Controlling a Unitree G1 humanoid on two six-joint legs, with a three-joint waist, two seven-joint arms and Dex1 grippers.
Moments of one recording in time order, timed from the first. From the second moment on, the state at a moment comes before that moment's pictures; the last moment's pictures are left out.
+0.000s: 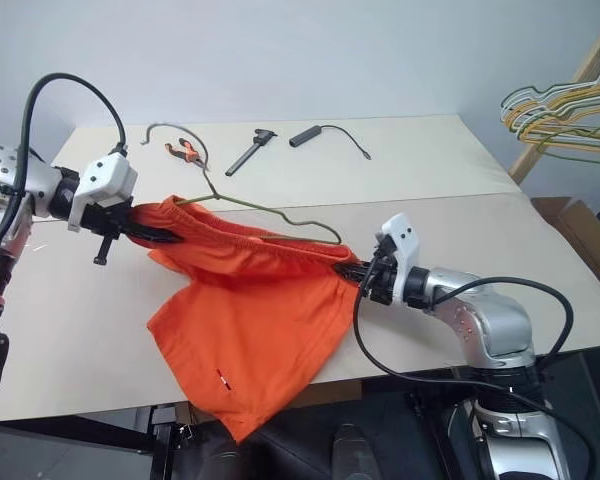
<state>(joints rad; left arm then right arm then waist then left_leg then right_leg) -1.04 0.98 -0.42 0.66 -0.34 -0.05 -1.61 -0.43 -0.56 -0.05 -0.18 0.54 0.87 0.80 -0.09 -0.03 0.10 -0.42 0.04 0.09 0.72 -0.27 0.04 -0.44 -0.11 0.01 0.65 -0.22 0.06</state>
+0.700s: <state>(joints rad) -0.94 0.99 -0.39 0.58 -0.38 -0.05 -1.61 -0.49 -0.65 -0.03 -0.08 0.57 0.87 0.88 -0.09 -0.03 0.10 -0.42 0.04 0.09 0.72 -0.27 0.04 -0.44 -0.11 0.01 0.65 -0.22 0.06</state>
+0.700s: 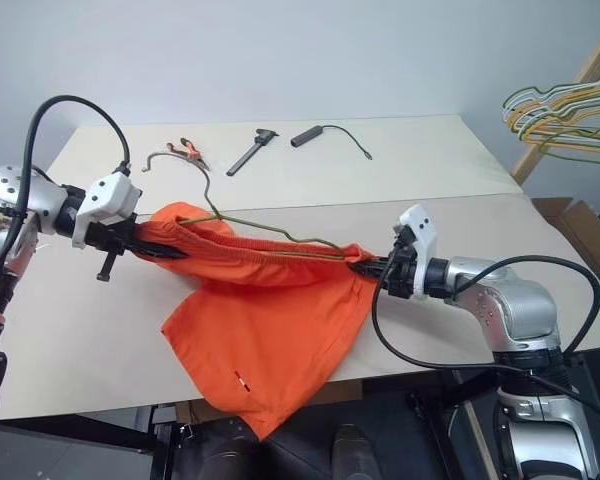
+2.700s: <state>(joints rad) -0.98 0.76 -0.26 0.71 0.00 -0.11 -1.58 -0.99 -0.54 0.29 -0.15 0.51 0.92 0.91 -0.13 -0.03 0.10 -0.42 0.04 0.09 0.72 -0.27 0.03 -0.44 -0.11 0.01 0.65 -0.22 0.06</state>
